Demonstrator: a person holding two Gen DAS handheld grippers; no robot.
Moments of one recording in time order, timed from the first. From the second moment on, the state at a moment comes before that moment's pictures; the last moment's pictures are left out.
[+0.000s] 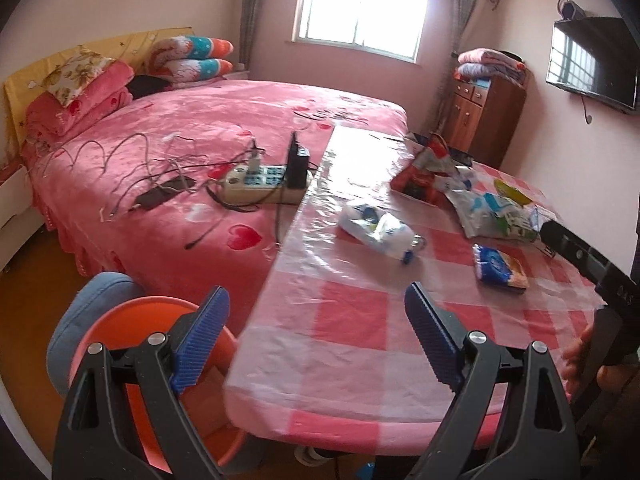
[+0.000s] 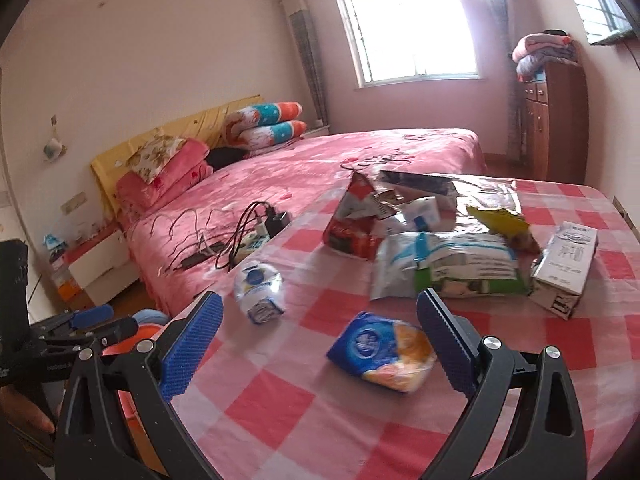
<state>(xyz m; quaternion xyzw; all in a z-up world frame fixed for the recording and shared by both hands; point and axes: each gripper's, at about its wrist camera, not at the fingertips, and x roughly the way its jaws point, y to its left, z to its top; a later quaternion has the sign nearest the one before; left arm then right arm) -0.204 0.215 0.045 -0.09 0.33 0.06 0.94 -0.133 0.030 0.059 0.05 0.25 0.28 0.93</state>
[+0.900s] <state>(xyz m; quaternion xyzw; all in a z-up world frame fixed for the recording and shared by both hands) 0.056 0.091 0.126 -0.19 0.40 -0.07 0.89 -0.072 -0.104 0.059 0.16 0.29 0.18 0.93</state>
